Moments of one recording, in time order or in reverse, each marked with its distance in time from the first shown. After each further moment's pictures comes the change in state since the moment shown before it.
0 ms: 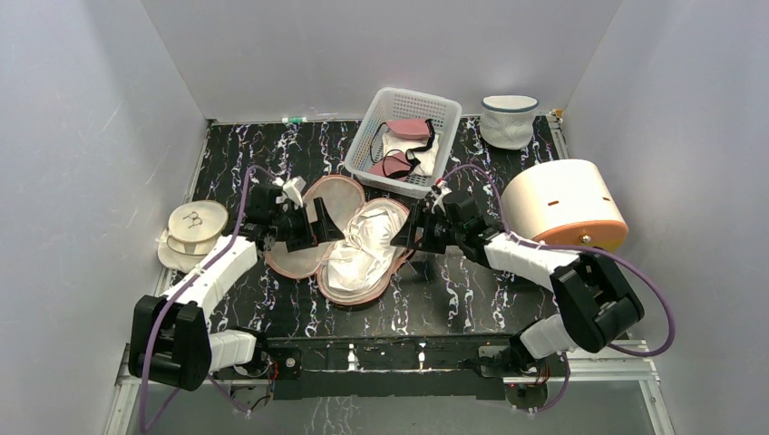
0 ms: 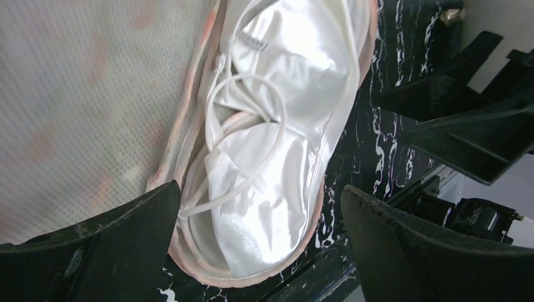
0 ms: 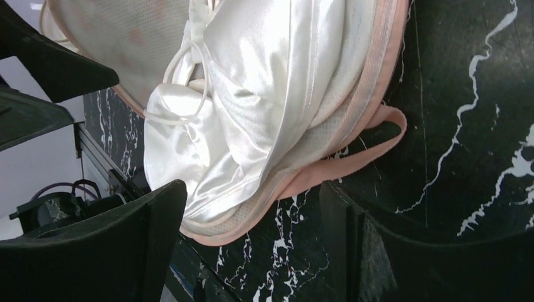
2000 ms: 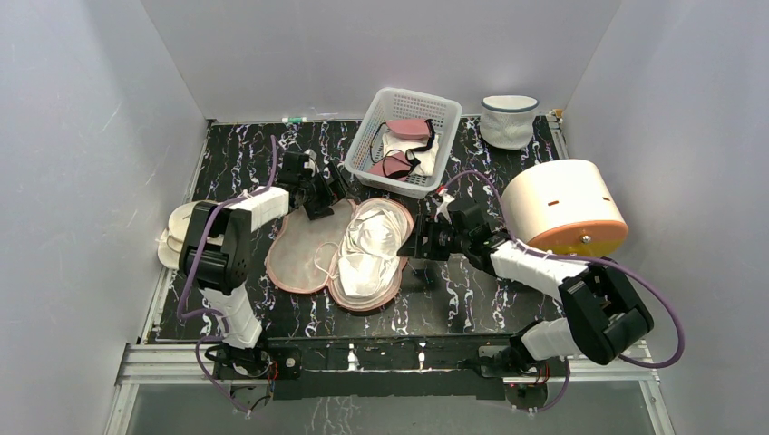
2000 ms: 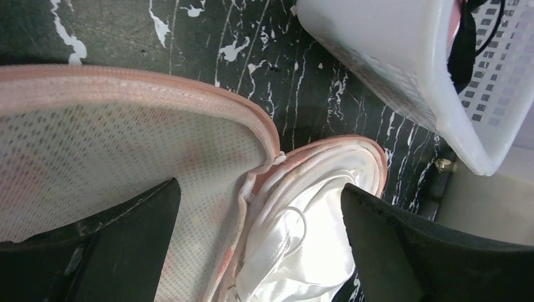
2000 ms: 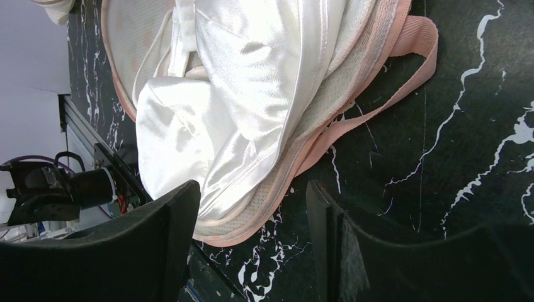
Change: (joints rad) left arm -0.019 0.594 0.333 0.245 -0.141 -0.244; right arm 0.001 -0.101 -0.090 -0.023 -0.031 -0.069
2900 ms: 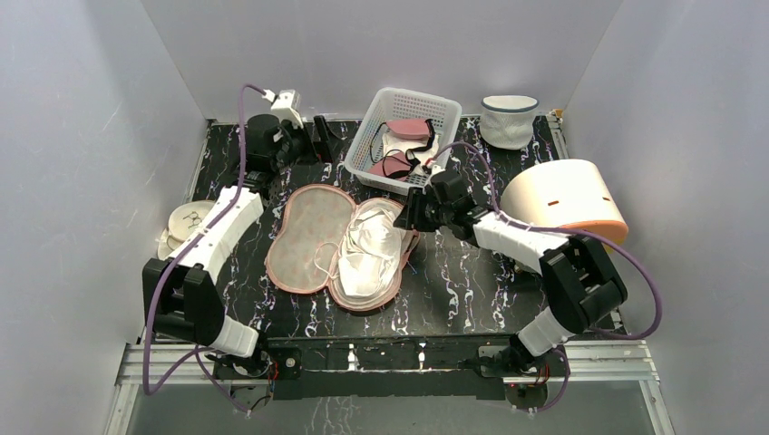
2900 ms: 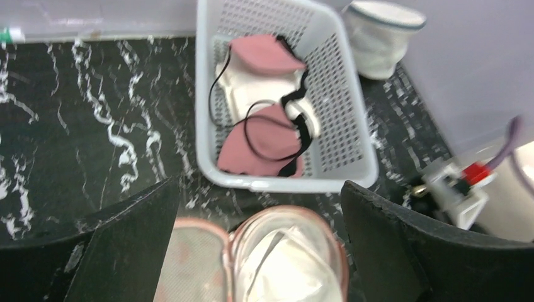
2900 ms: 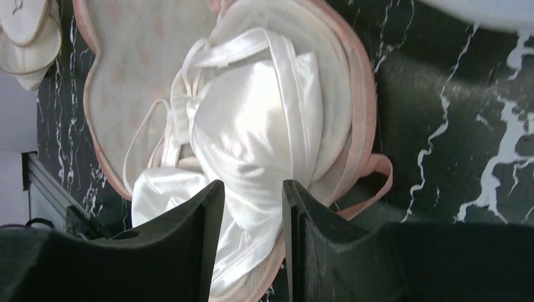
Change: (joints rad) left arm 0.006 -0.365 0.148 0.070 -0.059 0.348; right arm 0.004 0.173 0.257 -0.091 0.132 -0.053
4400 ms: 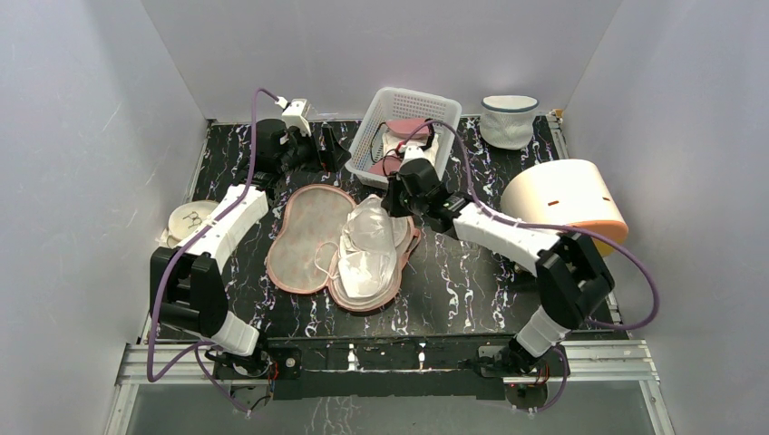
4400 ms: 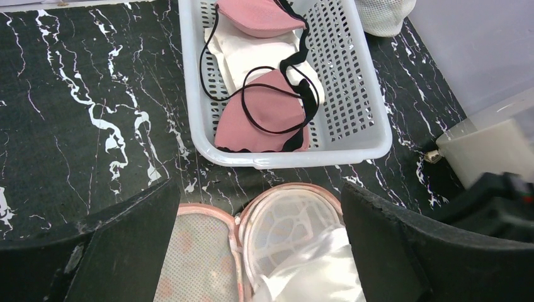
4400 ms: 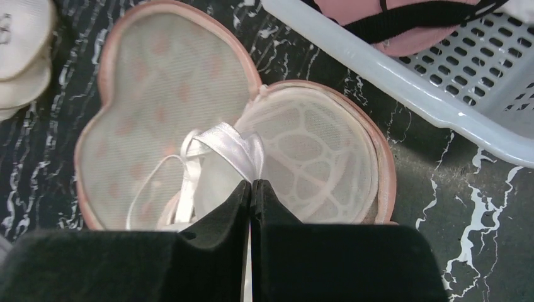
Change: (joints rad) left arm 0.000 0.058 -0.058 0.010 0.069 0.087; right arm 0.163 0.117 0.269 -0.094 0.336 -0.119
